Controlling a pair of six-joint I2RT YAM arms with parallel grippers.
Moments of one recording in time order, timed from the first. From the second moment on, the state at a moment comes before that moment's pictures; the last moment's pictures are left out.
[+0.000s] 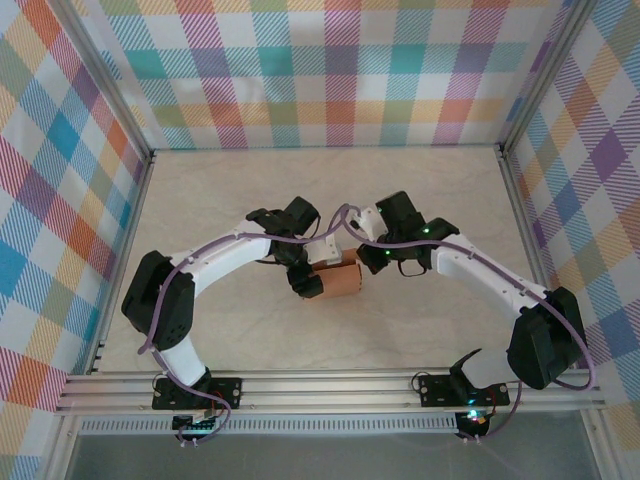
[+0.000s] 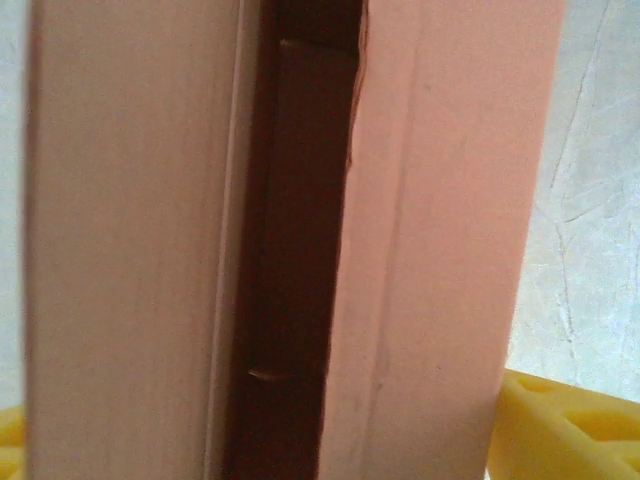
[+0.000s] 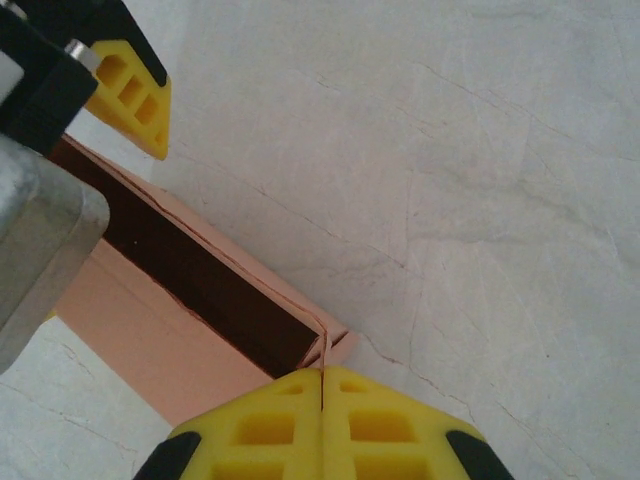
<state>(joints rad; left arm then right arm) -0.66 1.70 1.29 -0.86 0.30 0.58 0.60 1.40 1.09 -0.66 -0.20 -0.11</state>
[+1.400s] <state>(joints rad) -0.64 1.71 1.23 -0.71 0.34 0.44 0.61 1.49 1.20 -0.76 -0.12 0.02</state>
